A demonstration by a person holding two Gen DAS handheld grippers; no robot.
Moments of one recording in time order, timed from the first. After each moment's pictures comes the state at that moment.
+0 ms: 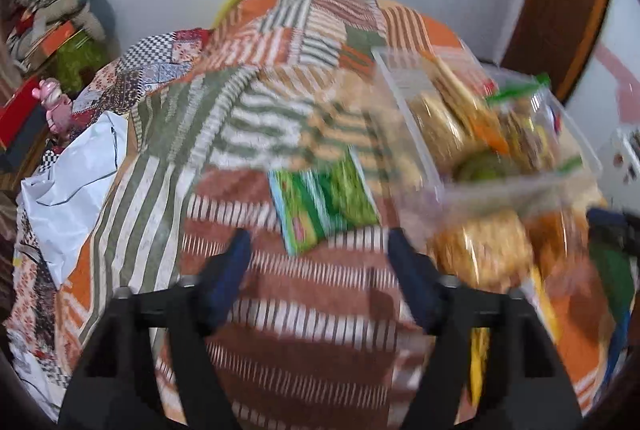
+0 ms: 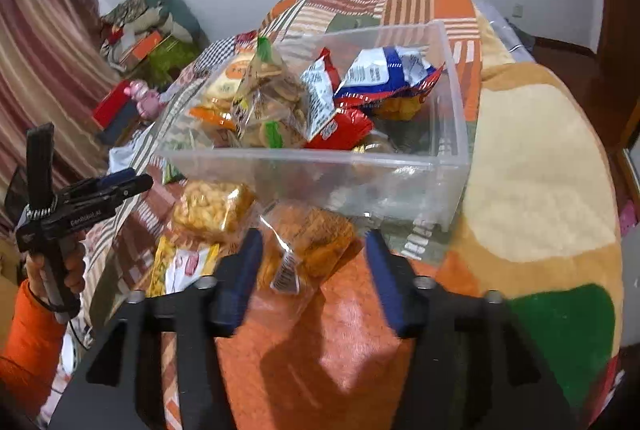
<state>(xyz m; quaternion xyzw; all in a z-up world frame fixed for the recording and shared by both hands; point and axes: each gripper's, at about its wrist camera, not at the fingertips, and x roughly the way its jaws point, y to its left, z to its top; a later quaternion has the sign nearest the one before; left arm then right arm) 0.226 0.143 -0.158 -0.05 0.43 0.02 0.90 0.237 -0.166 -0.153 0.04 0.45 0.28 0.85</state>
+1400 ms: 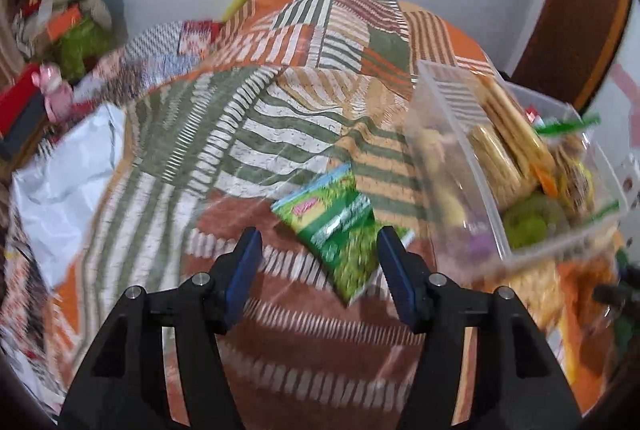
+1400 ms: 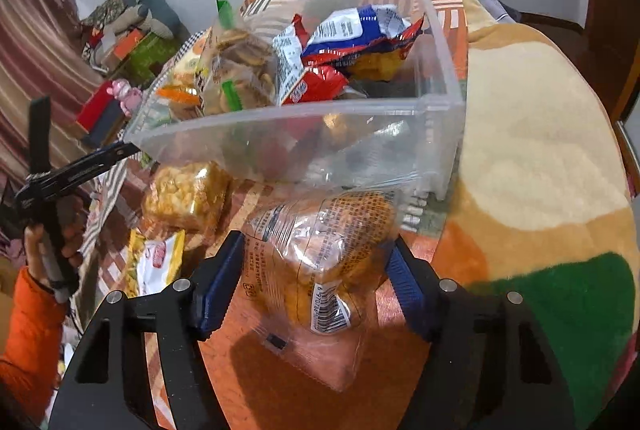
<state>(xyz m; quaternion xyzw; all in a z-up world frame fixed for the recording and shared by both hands) 0.273 0.170 -0.181 -0.09 0.44 0.04 0.89 0.242 -0.174 -0.173 0.05 0.49 0.27 0.83</state>
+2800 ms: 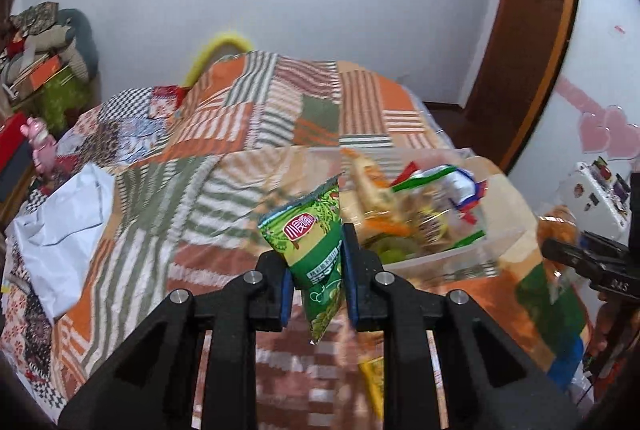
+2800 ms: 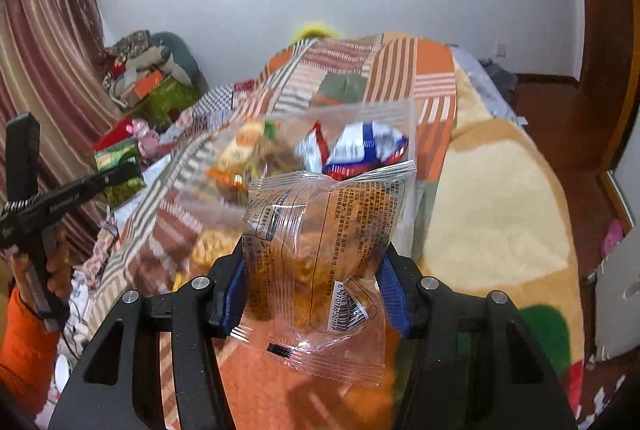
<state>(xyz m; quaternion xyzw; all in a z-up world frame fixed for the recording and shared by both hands) 0.206 0.104 -0.073 -0.06 0.35 -0.03 0.93 0.232 -0.193 -0.101 0.05 0.38 0.27 0.88</state>
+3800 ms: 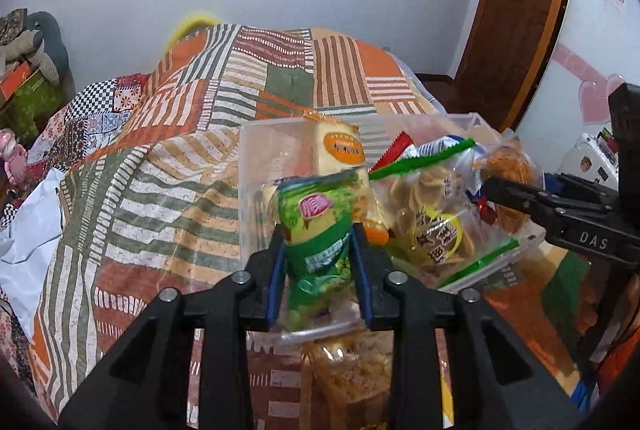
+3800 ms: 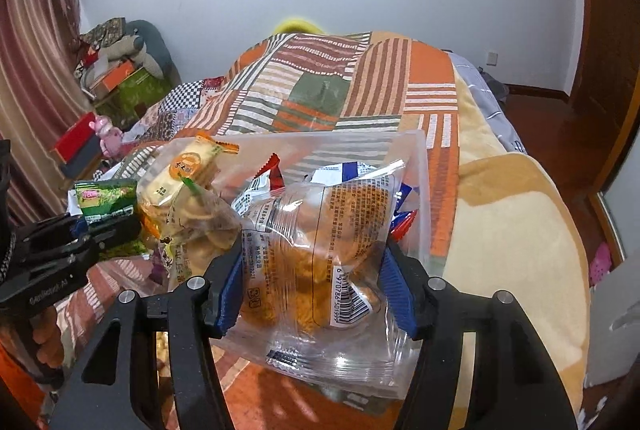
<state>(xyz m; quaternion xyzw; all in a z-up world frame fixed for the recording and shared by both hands) 0.276 0.063 -0.134 -0.04 0.39 -0.05 0.92 0.296 -0.160 -0.128 0.01 0.39 0.24 0.89</state>
